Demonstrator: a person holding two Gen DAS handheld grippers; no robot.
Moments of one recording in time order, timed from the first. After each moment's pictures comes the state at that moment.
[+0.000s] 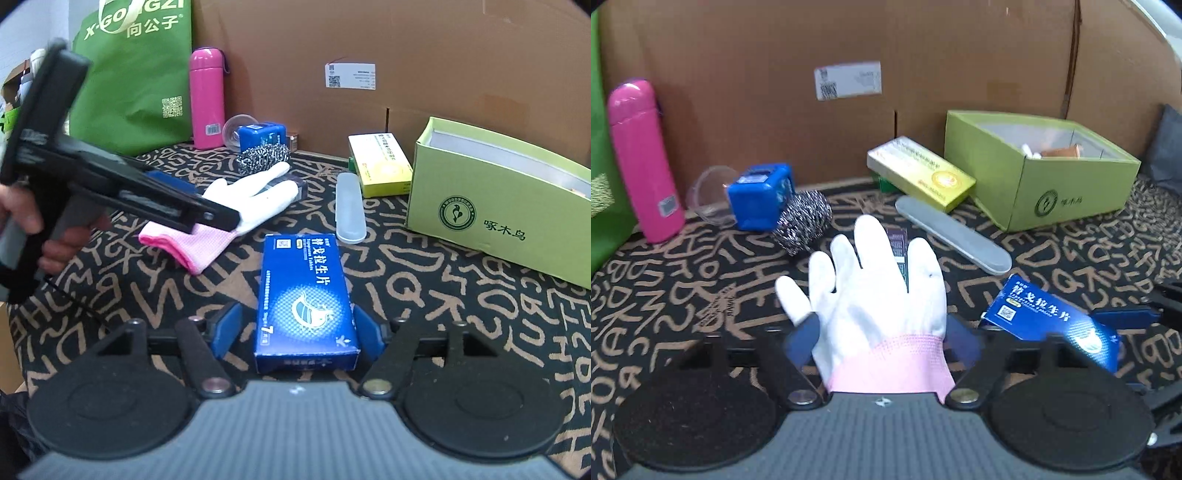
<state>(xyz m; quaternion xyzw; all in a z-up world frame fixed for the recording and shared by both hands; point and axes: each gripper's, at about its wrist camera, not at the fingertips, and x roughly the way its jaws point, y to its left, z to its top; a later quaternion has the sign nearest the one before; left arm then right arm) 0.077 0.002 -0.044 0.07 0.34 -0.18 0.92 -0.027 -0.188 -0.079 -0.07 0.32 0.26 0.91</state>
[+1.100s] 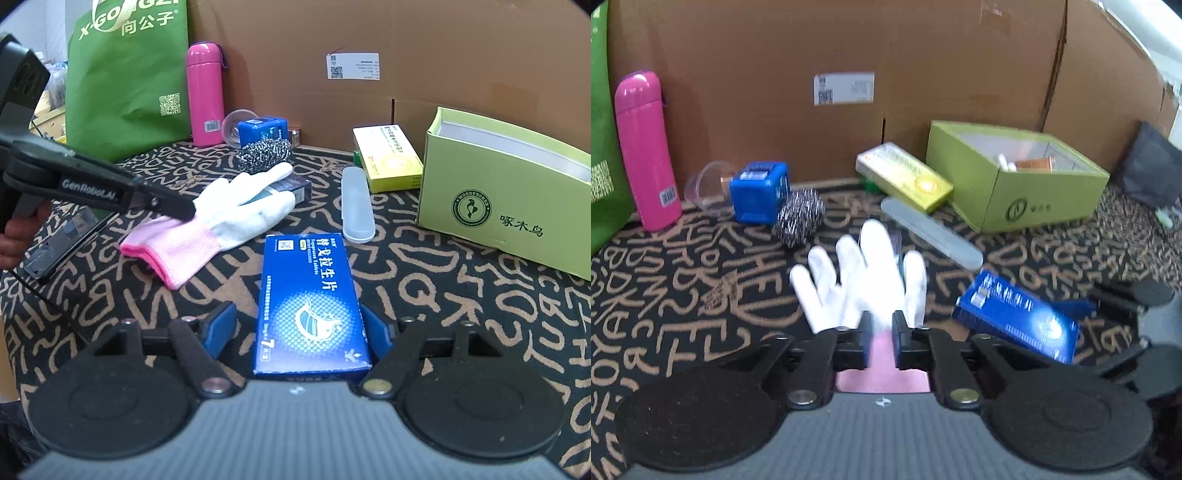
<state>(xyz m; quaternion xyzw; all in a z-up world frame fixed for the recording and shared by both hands) 0.053 0.028 -0.025 0.03 0.33 -0.21 0.92 -0.017 -0.176 -0.088 -0.07 0.33 0.27 0.90</state>
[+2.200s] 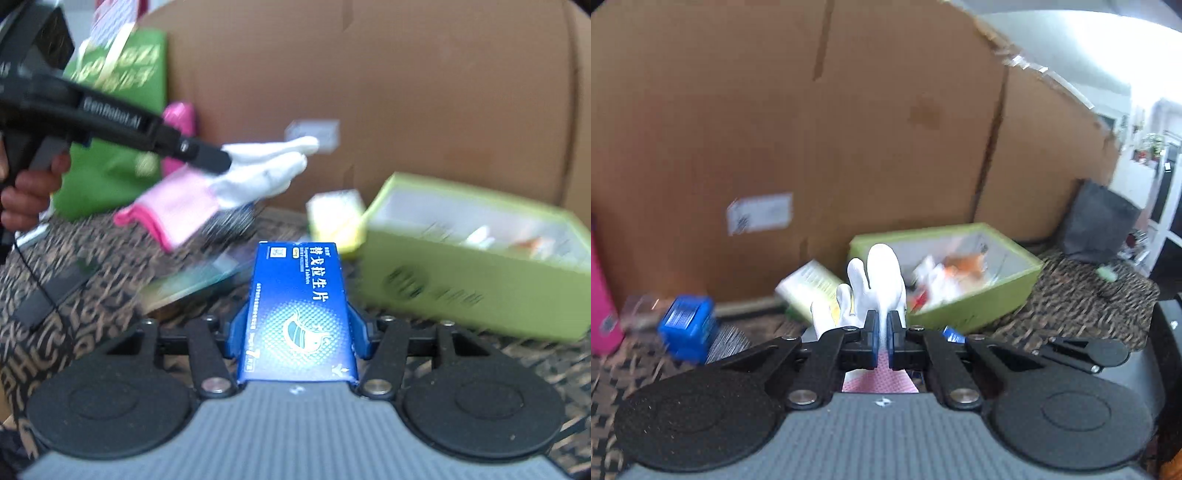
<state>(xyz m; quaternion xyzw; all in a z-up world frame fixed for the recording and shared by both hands) 0.079 -0.027 0.065 0.01 0.23 -0.32 0.92 -0.009 -0.225 -0.026 -0.05 0.23 0.21 0.95</state>
